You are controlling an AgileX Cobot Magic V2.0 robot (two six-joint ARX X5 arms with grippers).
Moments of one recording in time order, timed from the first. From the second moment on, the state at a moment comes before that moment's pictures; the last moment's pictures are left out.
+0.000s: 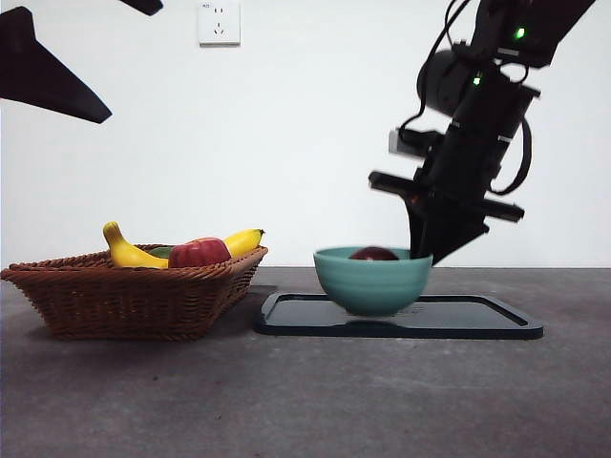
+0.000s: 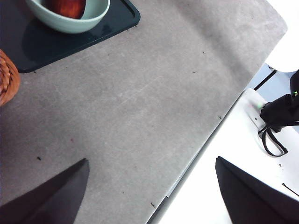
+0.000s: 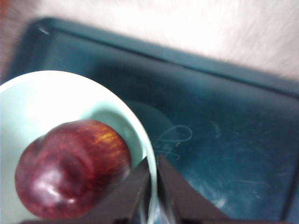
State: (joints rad) left arm -0.59 0.86 0.79 -0.64 0.48 -0.12; right arm 0.33 1.89 1.36 -0.51 -0.18 0.18
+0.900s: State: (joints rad) left arm -0.59 0.86 0.79 -0.65 0.48 -0.12; right arm 0.32 1.72 1.36 -0.55 -0.18 0.18
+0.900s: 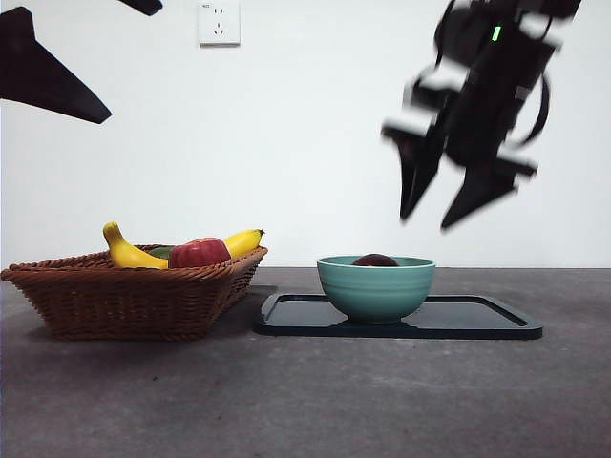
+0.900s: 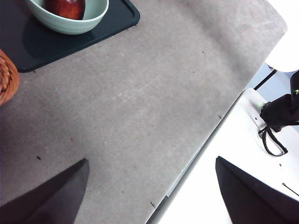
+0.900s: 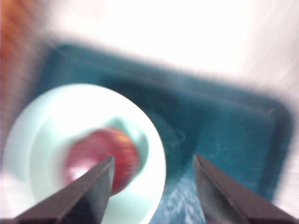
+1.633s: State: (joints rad) left arm -0.59 0.86 0.79 -0.64 0.48 -0.12; right arm 0.32 0.97 1.04 -0.81 -0.31 0.13
